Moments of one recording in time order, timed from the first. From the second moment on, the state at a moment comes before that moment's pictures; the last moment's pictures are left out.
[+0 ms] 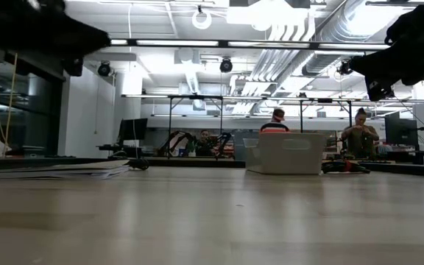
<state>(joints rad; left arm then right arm) 0.04 0.39 0.17 0.20 -0.26 -0.11 0.08 0.05 0.01 0.03 0.09 0.18</state>
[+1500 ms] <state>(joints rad) 0.66 1.80 1.02 -0.61 -0.11 0.61 0.08 0.05 0.01 0.03 0.09 0.18</state>
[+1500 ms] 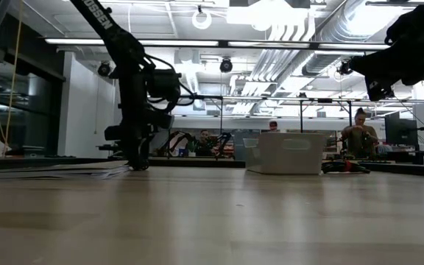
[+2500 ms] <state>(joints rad) 0.61 1.63 1.02 -0.08 -0.02 0.37 0.08 0.05 0.01 0.03 0.10 0.18</state>
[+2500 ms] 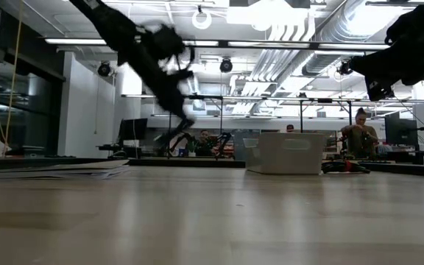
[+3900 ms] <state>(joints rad) 0.53 1.67 0.92 0.97 0.38 -0.18 0.08 0.05 0.01 0.03 0.10 0.18</state>
